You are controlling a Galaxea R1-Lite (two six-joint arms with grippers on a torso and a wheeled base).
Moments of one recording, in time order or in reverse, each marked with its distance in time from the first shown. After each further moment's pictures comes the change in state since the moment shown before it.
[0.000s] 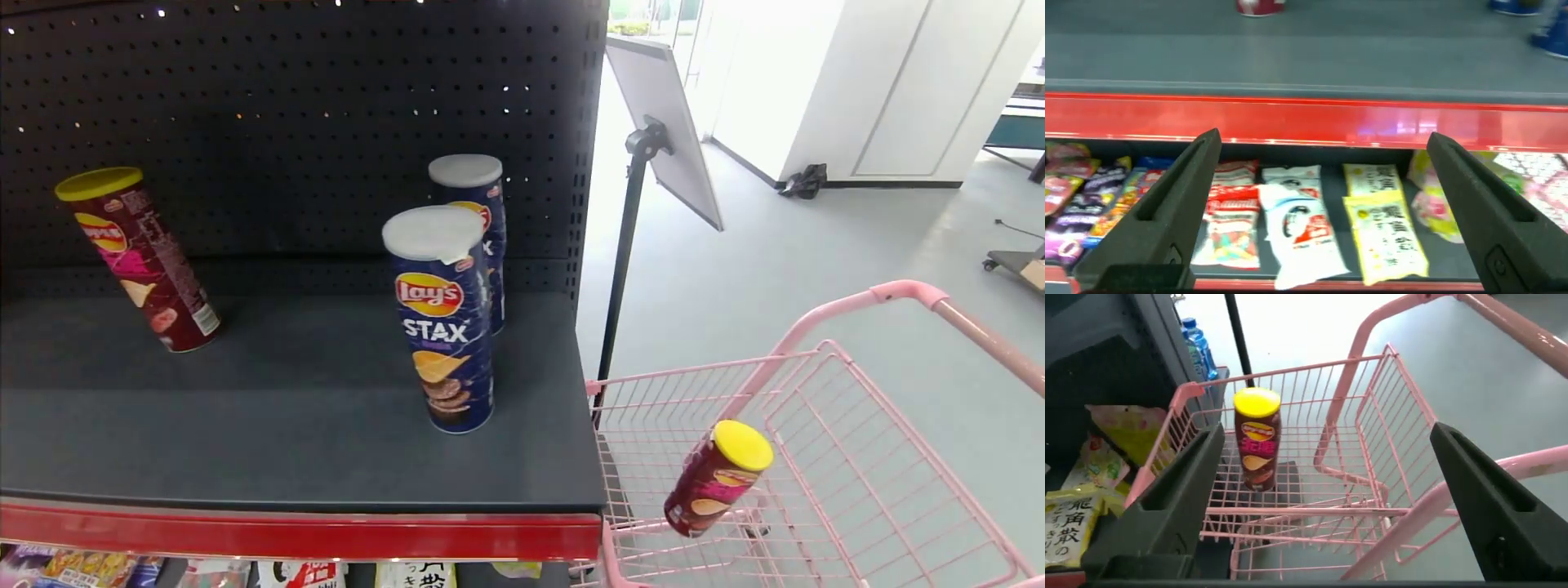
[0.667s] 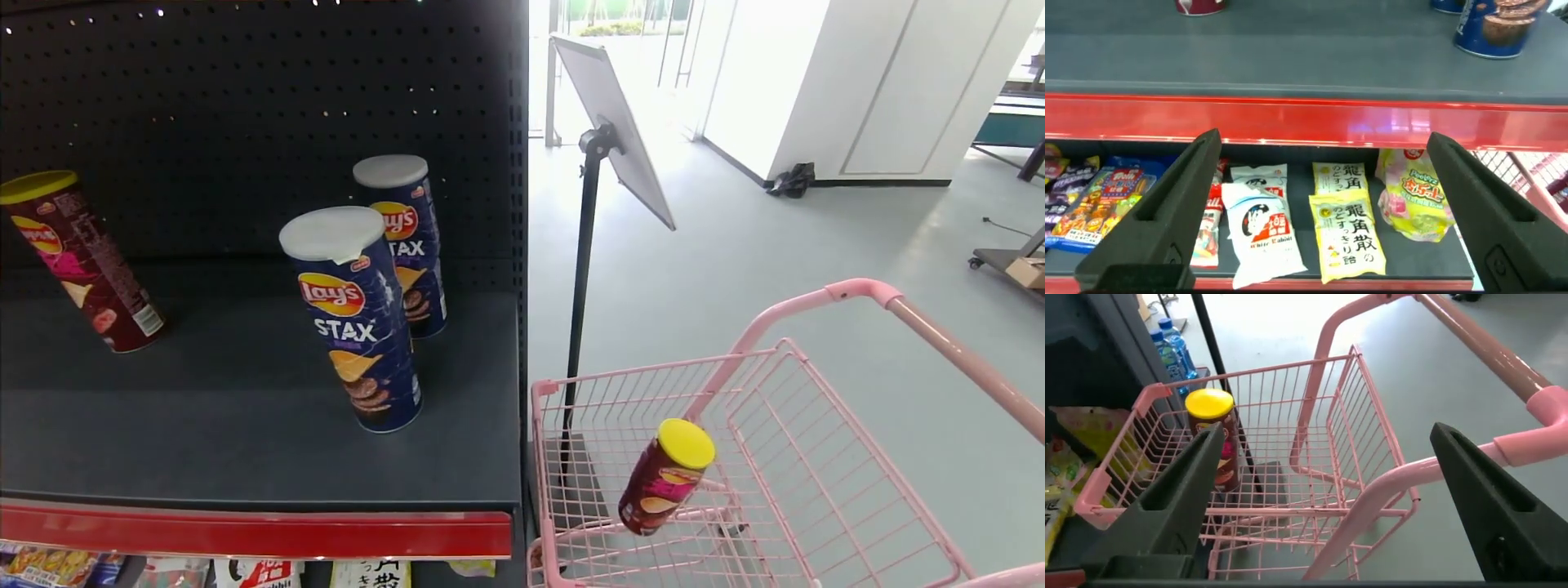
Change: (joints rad) left arm 0.000 0.000 0.000 0.000 0.000 -0.001; right arm 0.000 0.000 0.000 0.000 0.000 0.000
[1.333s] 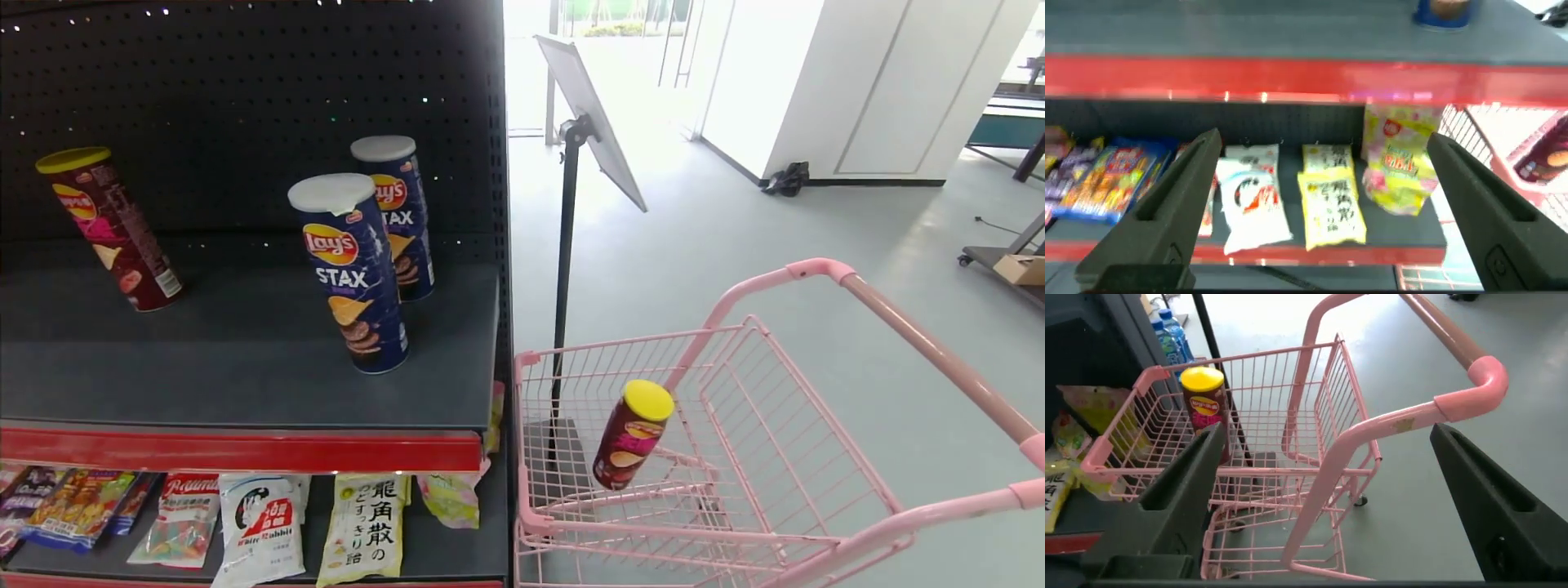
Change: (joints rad) left arm -0.002 0.000 0.000 0.001 0.000 0.001; right arm 0.000 0.000 0.000 0.000 0.000 0.000
